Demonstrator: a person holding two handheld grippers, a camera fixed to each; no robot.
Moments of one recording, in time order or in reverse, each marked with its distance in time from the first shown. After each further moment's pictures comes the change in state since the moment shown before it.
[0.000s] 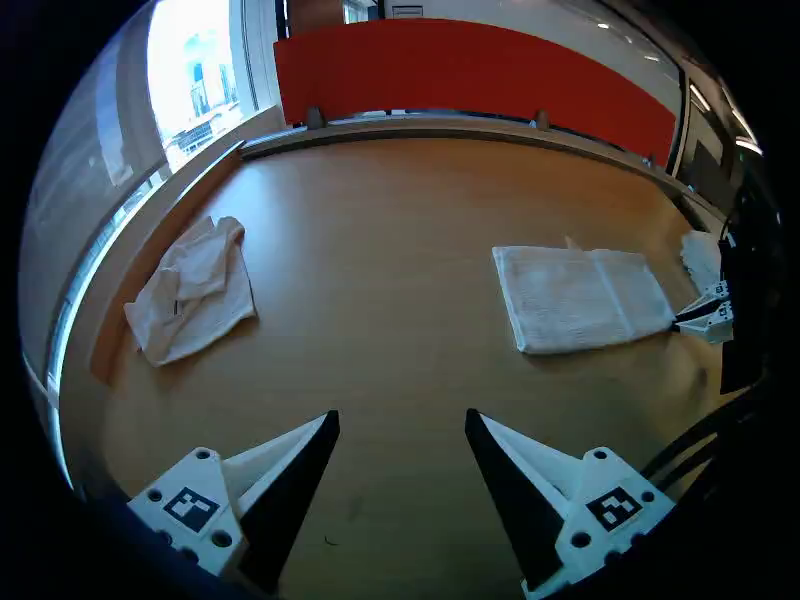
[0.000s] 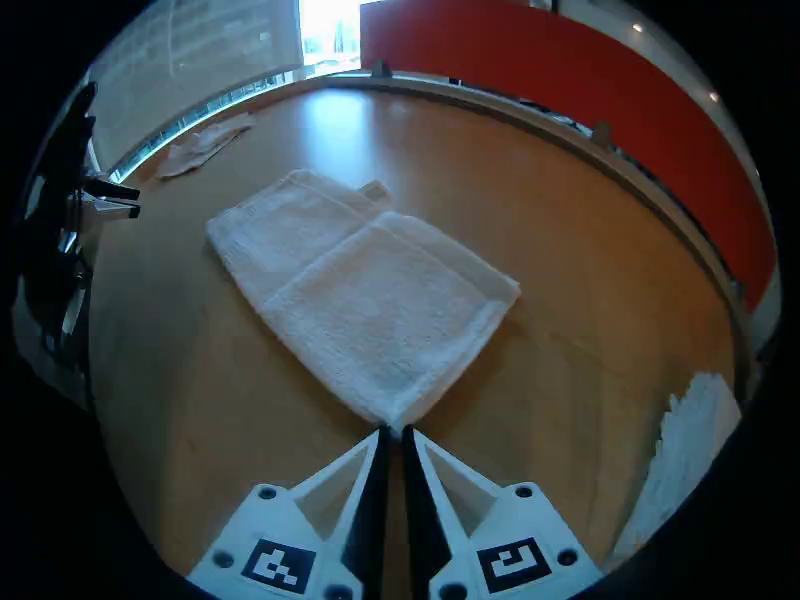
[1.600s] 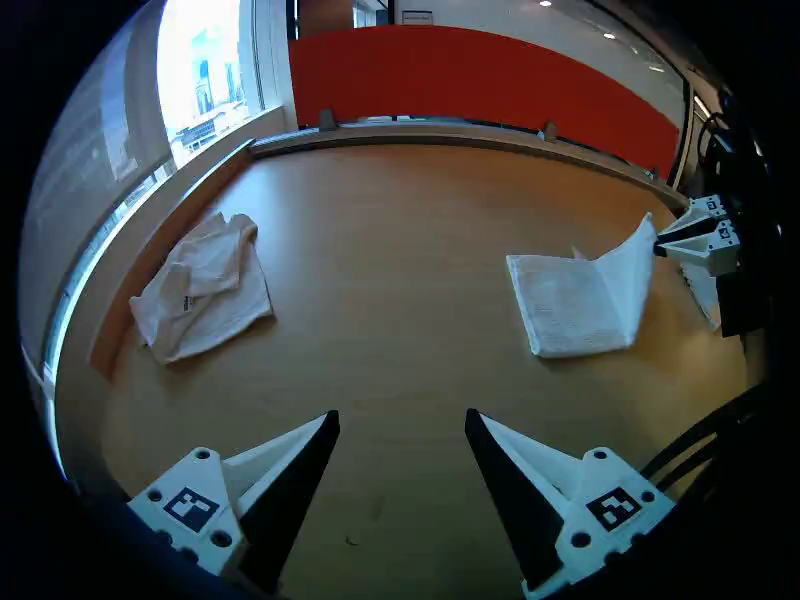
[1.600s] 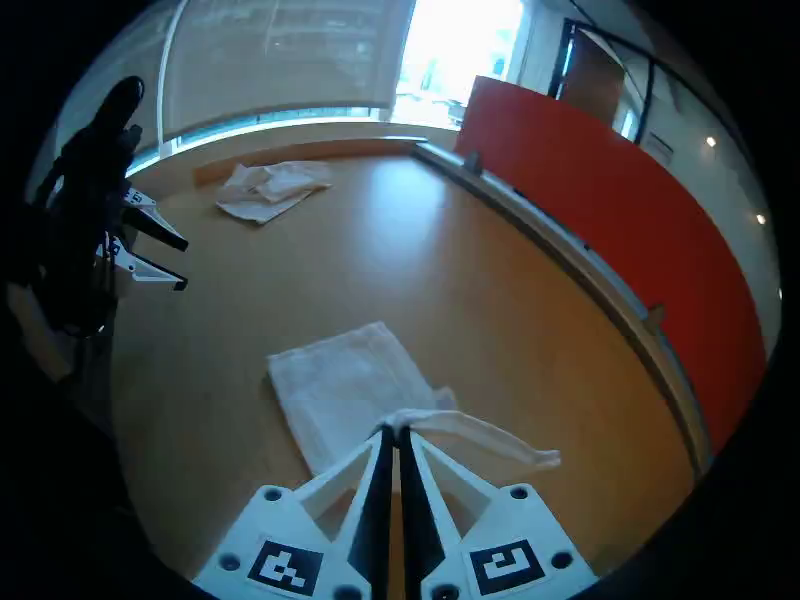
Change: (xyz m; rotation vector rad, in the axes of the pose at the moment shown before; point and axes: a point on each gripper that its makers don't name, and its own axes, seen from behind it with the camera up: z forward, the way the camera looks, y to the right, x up) left arm 0.002 -0.020 -0.005 -0.012 0.020 -0.029; right arm 0.189 -0.073 -0.013 0.055 0.172 -0.339
